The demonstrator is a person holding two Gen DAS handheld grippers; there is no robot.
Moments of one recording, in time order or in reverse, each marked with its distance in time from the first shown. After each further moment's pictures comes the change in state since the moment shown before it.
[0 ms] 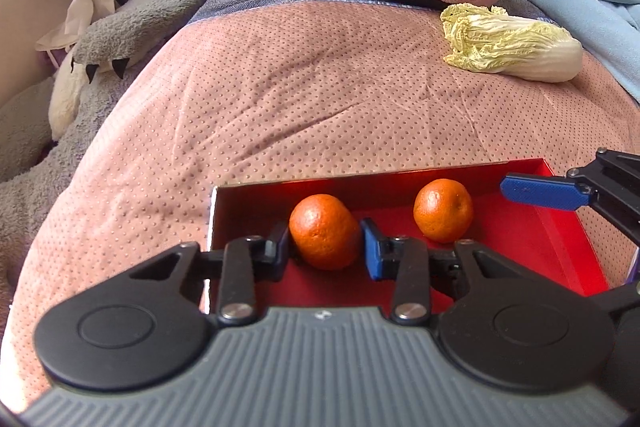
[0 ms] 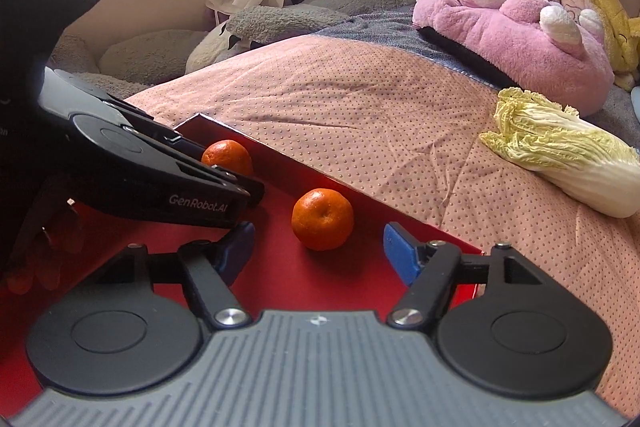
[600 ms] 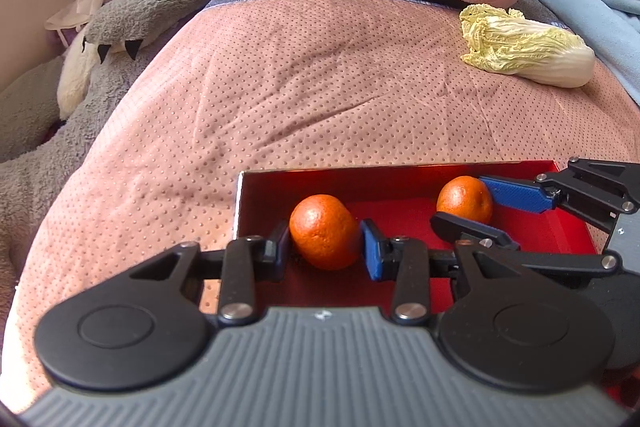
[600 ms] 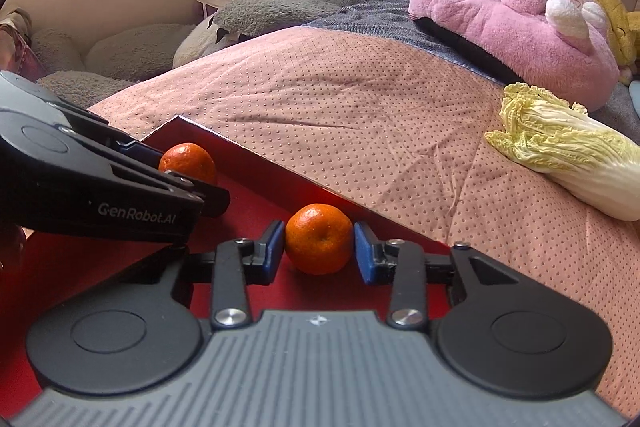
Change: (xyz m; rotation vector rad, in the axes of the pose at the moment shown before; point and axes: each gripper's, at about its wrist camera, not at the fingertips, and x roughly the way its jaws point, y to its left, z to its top) left arm -0.002 0.012 -0.001 -0.045 0.032 0.006; right arm 0.020 -0.002 0.006 0.021 0.026 -0.029
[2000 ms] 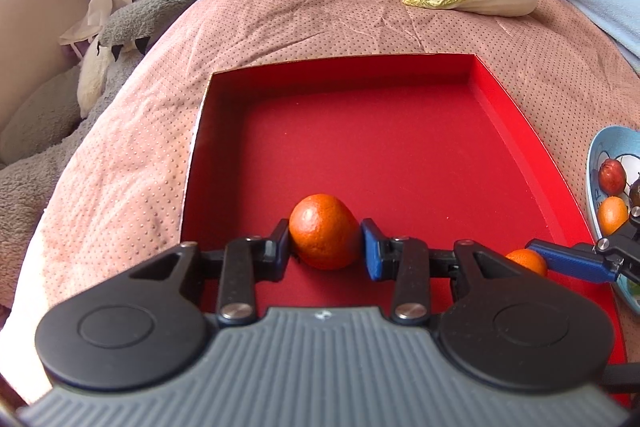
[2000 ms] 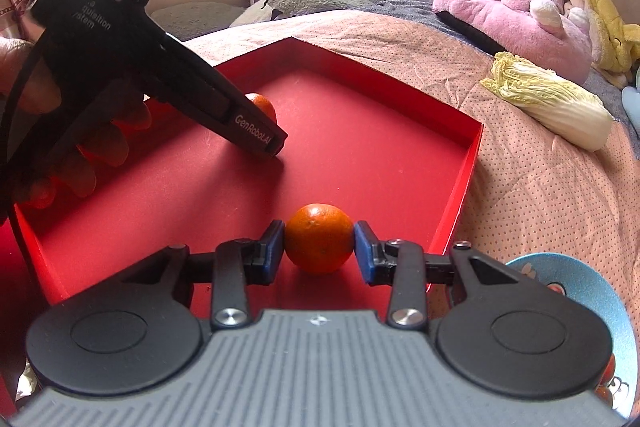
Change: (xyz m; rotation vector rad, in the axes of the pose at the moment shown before) left arm -0.061 -0.058 -0.080 0.093 0.009 0.070; right arm -0.137 0.047 -0.120 -0.084 -0.011 0.050
